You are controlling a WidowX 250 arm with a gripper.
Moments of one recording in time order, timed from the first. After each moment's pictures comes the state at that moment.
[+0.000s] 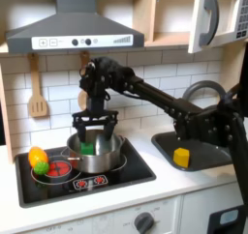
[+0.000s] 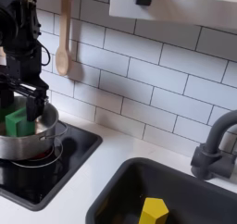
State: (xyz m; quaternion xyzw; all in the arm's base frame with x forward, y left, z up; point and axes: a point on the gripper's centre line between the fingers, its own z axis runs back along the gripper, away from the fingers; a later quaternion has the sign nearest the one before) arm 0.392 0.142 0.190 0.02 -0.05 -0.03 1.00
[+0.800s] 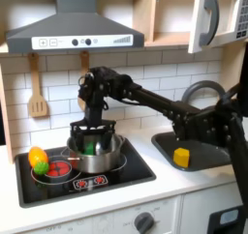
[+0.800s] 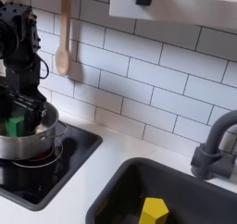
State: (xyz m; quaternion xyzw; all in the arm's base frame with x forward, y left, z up) arm 0.393 0.147 0.168 0.03 -0.03 -0.04 1.00
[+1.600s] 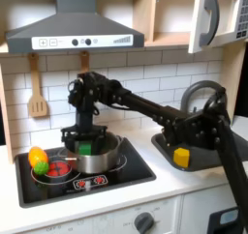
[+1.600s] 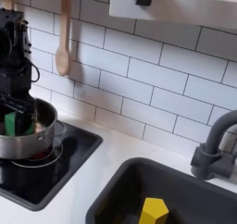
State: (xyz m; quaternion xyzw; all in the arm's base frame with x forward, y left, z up) arm 0.392 0.171 0.159 0.03 -0.02 -0.03 1.00
